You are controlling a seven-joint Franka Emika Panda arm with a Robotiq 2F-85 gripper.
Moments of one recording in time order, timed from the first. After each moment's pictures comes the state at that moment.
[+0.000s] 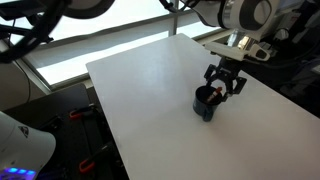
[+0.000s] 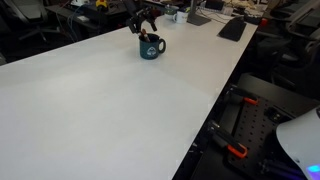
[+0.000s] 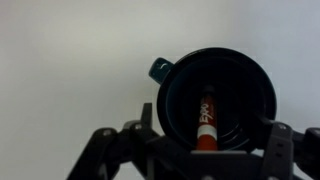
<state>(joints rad) -0.11 1.04 -0.08 -1.02 -0.21 1.57 -0.01</state>
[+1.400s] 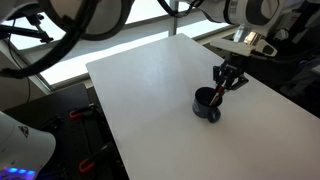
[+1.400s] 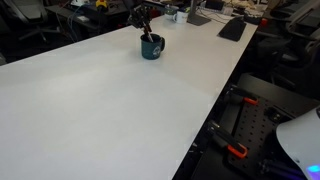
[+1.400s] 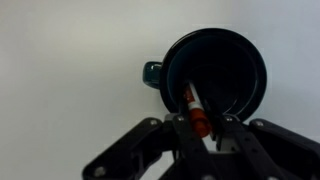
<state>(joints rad) -0.12 1.12 -0.07 -0.83 -0.20 1.49 -0.03</state>
